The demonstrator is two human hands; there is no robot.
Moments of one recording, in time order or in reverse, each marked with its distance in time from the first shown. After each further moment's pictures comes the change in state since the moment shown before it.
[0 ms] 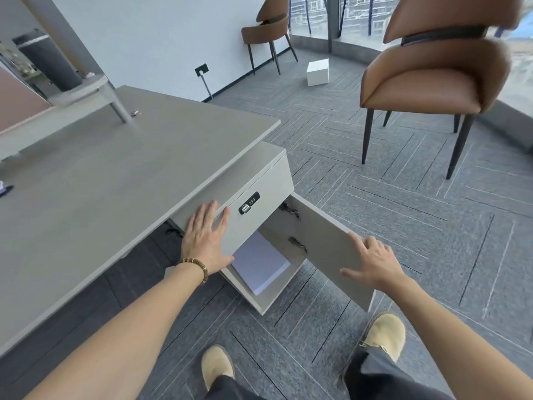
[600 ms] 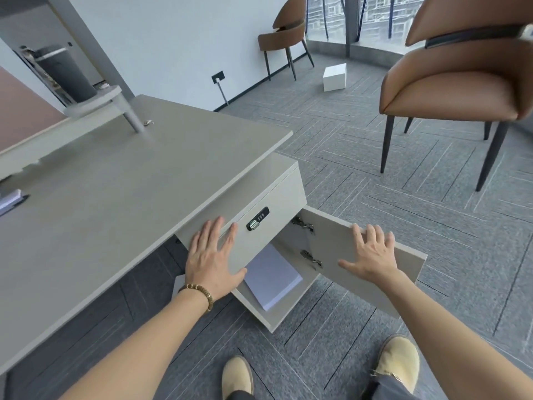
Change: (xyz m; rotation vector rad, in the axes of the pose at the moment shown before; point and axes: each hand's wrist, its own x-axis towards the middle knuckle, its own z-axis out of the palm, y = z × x) left_hand 0.005 0.004 0.014 -0.071 0.116 -0.041; right_hand 0.087 -0.021 0.002 -0.086 0.018 0.071
